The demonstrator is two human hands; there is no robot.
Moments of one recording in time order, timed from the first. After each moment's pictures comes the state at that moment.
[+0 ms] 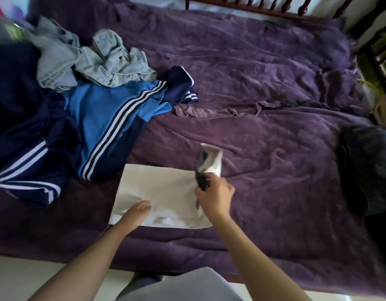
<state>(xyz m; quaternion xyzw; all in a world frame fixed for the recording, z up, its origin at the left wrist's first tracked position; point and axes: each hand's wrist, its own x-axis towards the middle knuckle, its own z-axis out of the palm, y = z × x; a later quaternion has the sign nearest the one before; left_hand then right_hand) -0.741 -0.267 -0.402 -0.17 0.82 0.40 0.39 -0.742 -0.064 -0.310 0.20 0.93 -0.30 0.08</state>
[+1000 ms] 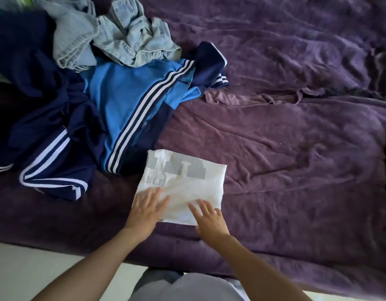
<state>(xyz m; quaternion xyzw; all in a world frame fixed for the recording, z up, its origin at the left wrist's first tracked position) -0.736 -0.334 -0.422 0.22 0.94 -0.04 0.24 -0.708 -0.129 -0.429 -0.14 0.92 -0.07 0.36</state>
